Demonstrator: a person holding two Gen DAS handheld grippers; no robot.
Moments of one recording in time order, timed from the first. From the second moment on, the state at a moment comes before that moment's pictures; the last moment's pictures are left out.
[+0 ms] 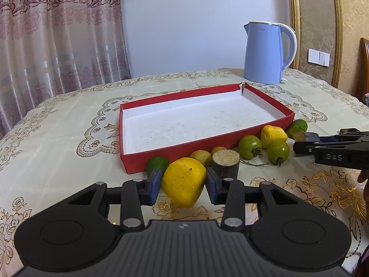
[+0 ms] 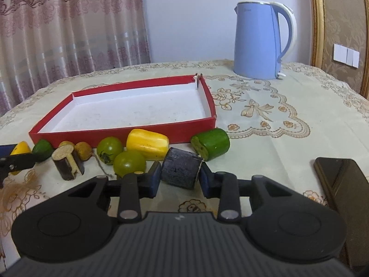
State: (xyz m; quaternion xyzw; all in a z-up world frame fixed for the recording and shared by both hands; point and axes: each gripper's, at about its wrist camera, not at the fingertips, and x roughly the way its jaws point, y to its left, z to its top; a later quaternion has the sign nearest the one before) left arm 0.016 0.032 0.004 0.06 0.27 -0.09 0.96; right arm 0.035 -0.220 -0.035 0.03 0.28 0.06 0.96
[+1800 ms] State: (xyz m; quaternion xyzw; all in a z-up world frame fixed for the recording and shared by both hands) left arm 0.164 -0.034 0.014 0.10 0.31 -0.02 0.95; right arm 0.007 -0.224 -0.011 0.05 0.23 0.12 0.97
